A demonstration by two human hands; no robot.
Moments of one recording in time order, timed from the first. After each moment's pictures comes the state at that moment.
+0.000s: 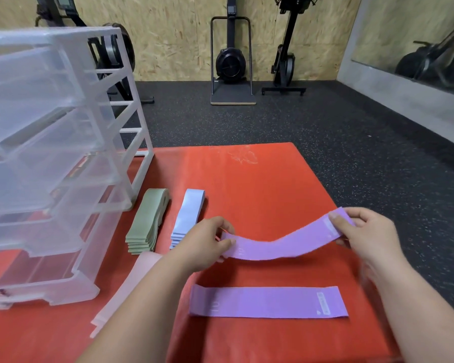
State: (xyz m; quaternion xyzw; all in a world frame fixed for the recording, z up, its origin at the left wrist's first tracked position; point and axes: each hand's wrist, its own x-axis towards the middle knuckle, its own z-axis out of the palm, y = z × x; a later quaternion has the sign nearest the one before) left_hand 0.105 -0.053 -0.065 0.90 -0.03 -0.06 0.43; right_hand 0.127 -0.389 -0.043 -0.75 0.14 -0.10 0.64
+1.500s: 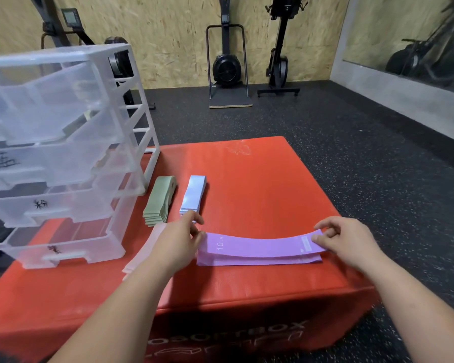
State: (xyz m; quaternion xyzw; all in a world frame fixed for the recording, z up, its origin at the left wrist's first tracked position) left_hand -0.005 -0.027 -0.055 0.96 0.02 0.07 0.28; right_hand 0.037 -0.424 -0.064 -0.93 0.00 -0.02 0.37
